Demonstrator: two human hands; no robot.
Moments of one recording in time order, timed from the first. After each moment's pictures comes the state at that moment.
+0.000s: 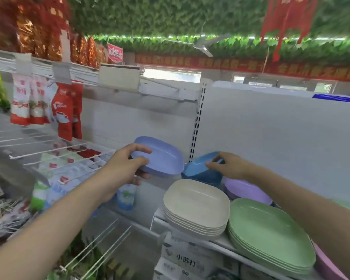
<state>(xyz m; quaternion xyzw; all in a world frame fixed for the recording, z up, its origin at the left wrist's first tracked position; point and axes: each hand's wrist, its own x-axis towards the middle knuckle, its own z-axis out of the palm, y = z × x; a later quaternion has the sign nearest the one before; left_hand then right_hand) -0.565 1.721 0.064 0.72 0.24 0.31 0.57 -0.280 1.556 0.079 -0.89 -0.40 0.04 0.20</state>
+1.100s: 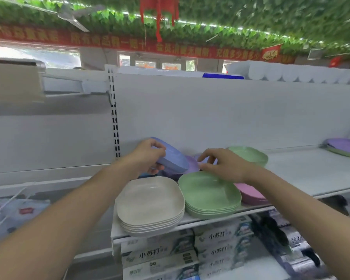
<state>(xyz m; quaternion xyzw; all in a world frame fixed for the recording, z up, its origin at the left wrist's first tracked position) -0.396 1.662 0.086 0.82 0.03 0.03 0.57 -0.370 1.412 0.075 -0.94 -0.22 -0.05 0.26</state>
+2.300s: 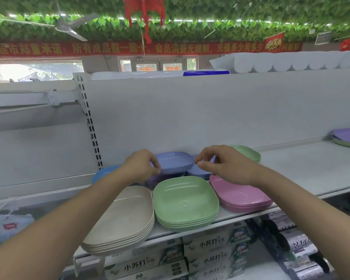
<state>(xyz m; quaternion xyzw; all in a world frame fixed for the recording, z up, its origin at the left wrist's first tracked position) -0.341 1.623 0.068 0.97 0.00 0.08 0.23 -0.350 1.344 0.076 -0.89 -0.29 -0.08 0.33</state>
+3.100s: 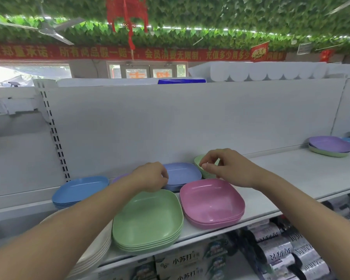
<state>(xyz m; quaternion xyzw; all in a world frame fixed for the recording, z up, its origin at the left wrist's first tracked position) -0.311 1.521 0.068 0.99 -0.07 0.01 0.11 -0.319 1.261 0.083 -0.91 -0.25 -0.10 0.33</state>
